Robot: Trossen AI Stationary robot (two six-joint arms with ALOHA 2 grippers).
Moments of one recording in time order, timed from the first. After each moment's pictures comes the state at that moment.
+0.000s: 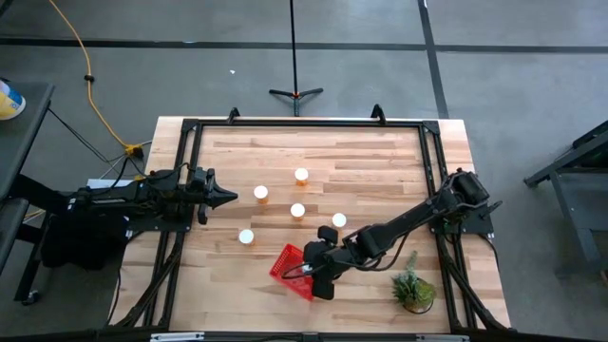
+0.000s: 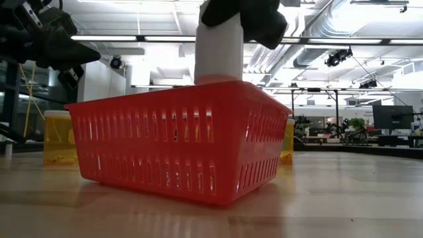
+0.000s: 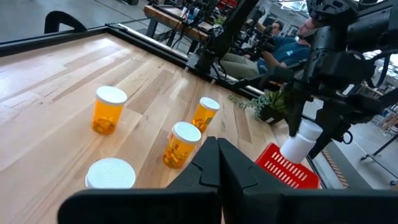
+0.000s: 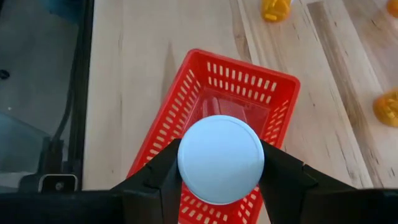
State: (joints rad) left arm 0.05 0.02 0.14 -0.24 0.01 -0.42; right arm 0.46 1.89 1.46 -0.45 0.21 0.57
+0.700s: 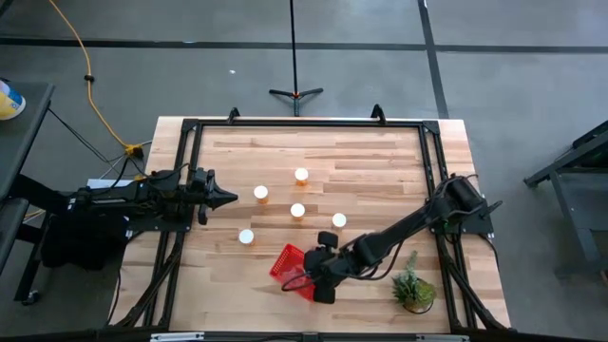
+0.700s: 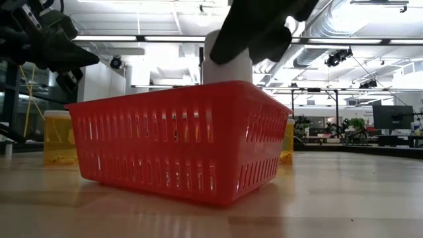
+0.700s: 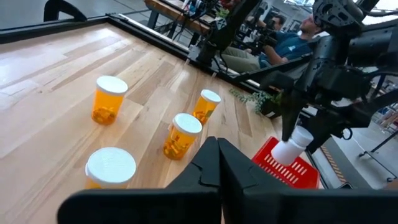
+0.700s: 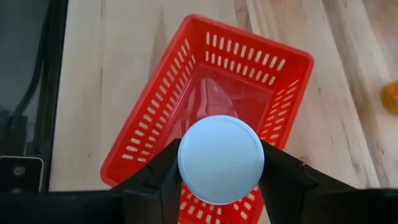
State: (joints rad) left arm 0.05 0.02 0.14 -0.27 0.02 -0.44; right arm 0.49 1.95 1.46 -0.46 0.26 0.54
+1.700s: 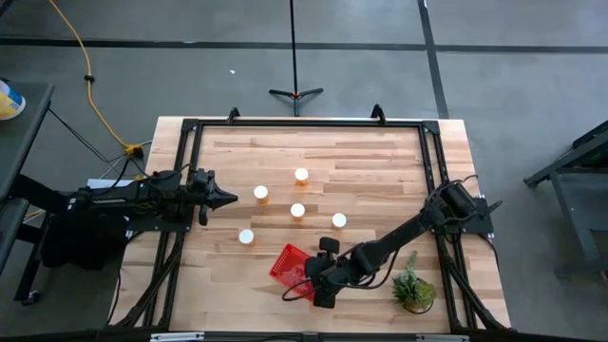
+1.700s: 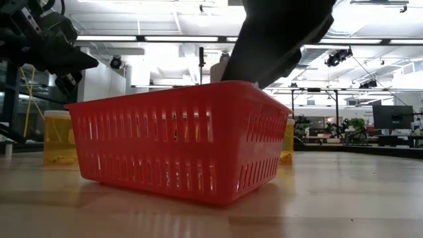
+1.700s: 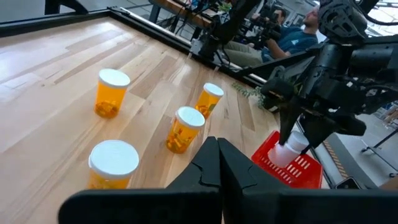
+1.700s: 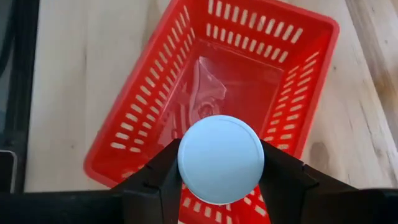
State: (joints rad) left arm 0.05 0.02 0.13 -0.30 0.02 -0.43; right arm 0.51 2.01 1.45 -0.45 0.30 0.59
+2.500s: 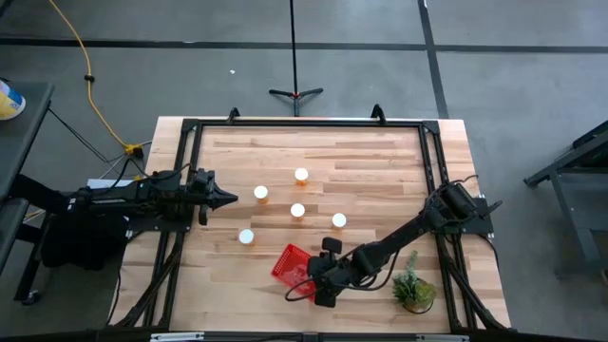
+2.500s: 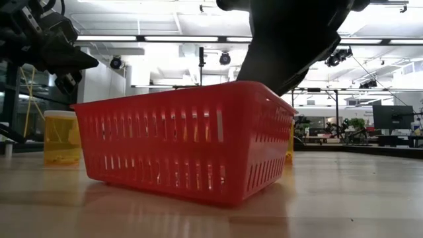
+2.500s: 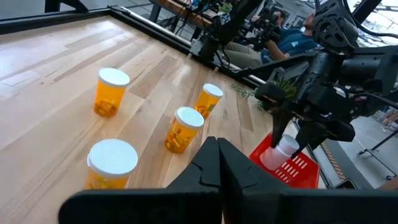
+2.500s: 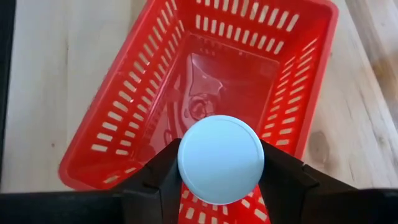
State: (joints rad) left arm 0.05 0.02 0.13 -0.29 0.02 -0.45; right arm 0.52 2.01 1.40 -0.40 0.33 0.62
